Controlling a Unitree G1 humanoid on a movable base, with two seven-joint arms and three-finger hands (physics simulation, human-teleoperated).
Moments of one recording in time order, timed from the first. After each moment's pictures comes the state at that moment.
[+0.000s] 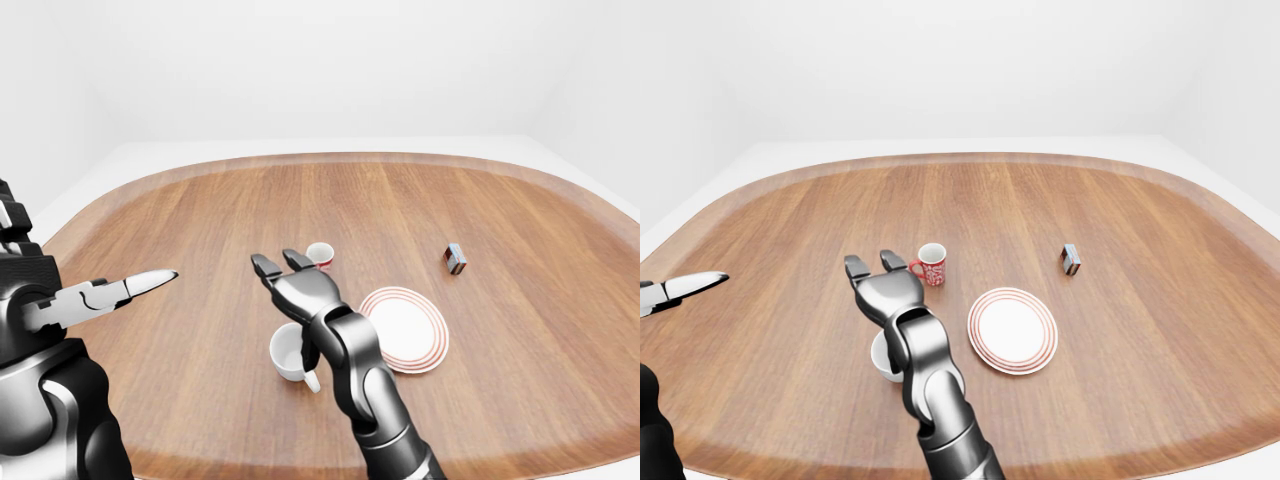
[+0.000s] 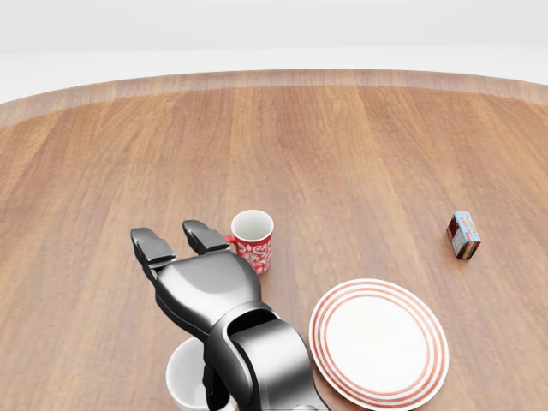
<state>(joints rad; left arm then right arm) -0.08 0.20 0.49 -0.75 -0.24 0.09 0.09 -0.24 0.35 0.40 -0.12 -1.51 0.09 0.70</state>
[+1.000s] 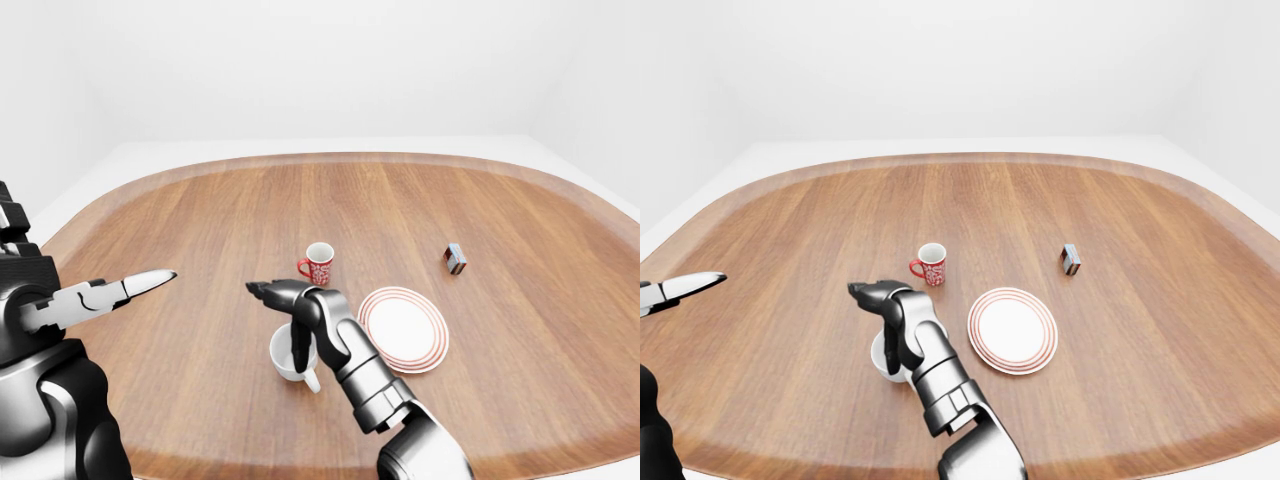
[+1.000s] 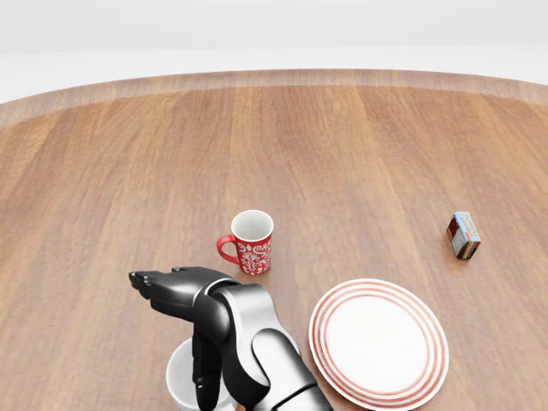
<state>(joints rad) -0.08 0.20 0.50 -0.75 -0.25 0.09 0.09 -0.60 0.35 0.21 0.55 -1.26 0.09 0.70</state>
